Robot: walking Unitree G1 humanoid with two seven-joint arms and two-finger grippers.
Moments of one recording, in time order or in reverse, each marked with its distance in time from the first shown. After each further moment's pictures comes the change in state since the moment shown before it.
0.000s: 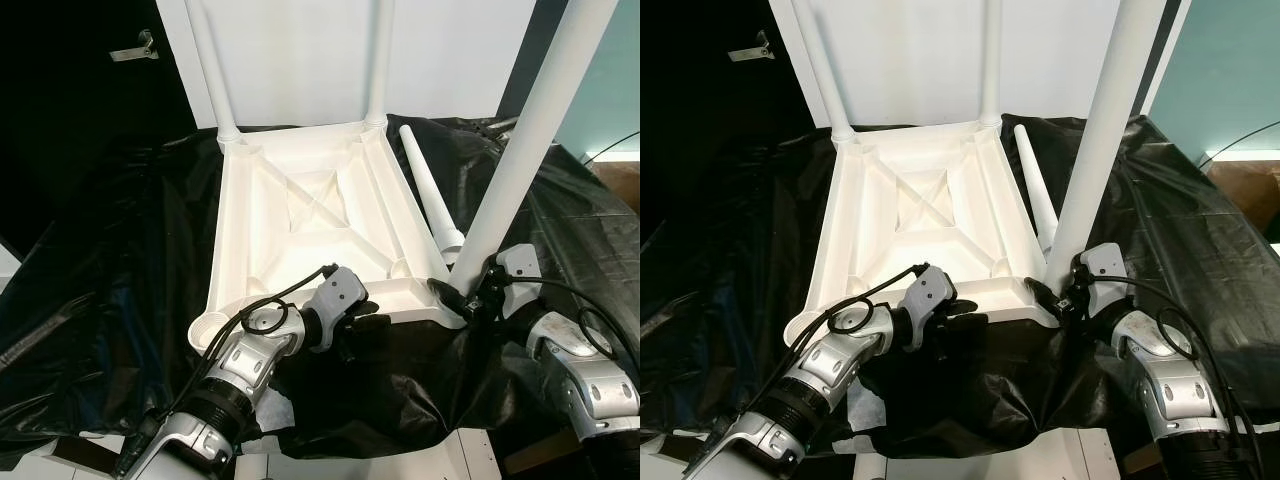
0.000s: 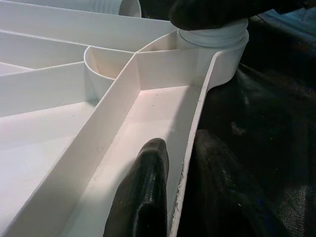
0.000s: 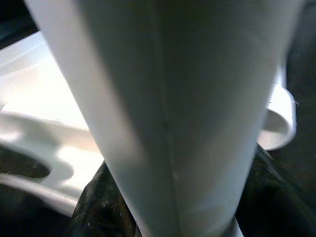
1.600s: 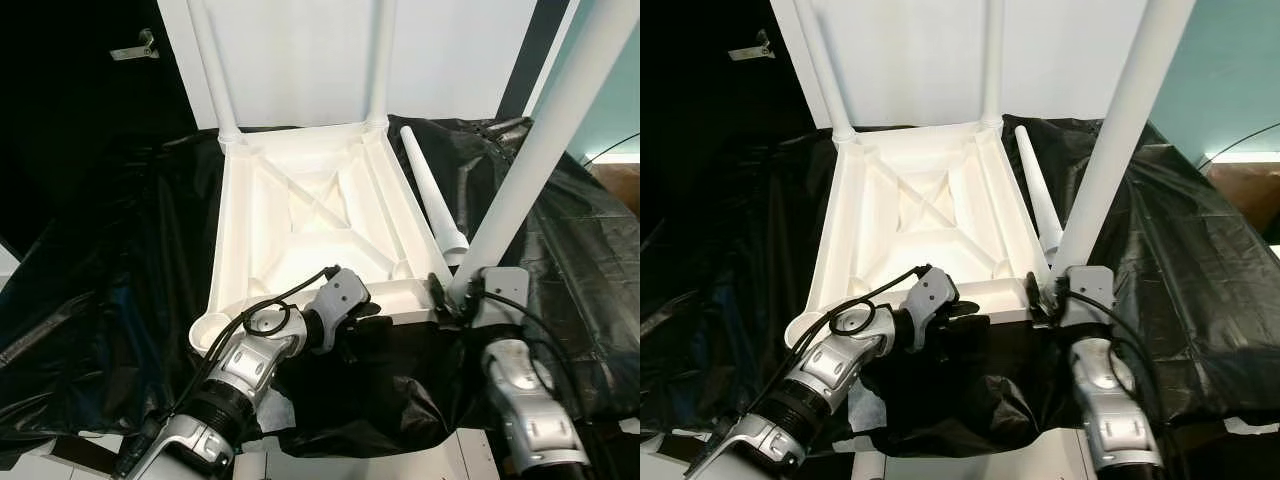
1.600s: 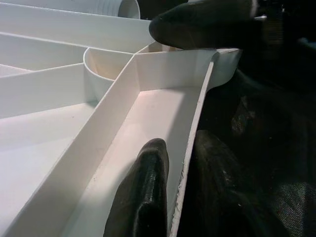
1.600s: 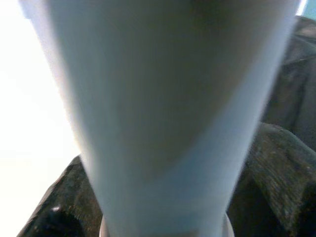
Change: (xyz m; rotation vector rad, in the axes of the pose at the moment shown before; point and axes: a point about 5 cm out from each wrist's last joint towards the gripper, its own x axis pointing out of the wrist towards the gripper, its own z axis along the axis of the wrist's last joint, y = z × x) left arm 0.002 -0.003 0.001 0.008 -0.003 -0.011; right arm -0.003 0.011 -0.015 0.006 -0.048 -0.350
